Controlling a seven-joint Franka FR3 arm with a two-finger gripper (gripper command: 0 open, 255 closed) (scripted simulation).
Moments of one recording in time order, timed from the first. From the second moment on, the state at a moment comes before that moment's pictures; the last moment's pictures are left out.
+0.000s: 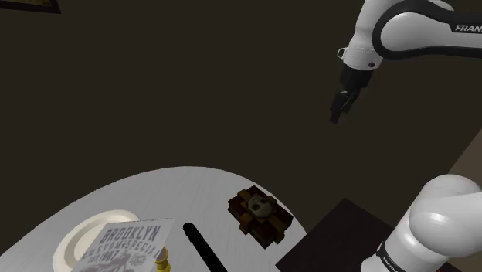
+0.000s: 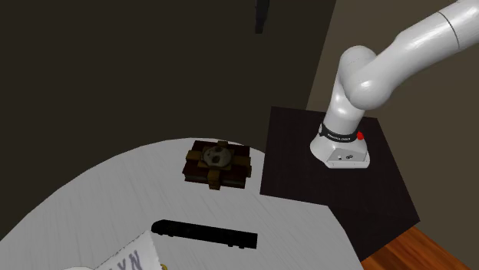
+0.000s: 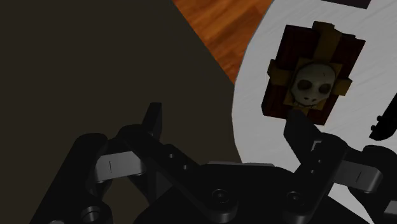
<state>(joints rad) -0.02 -0.83 0.01 -2.38 -0.11 1.64 -0.12</state>
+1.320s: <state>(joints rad) 0.23 -0.59 -0.08 -2.78 -0.08 2.21 -0.54</state>
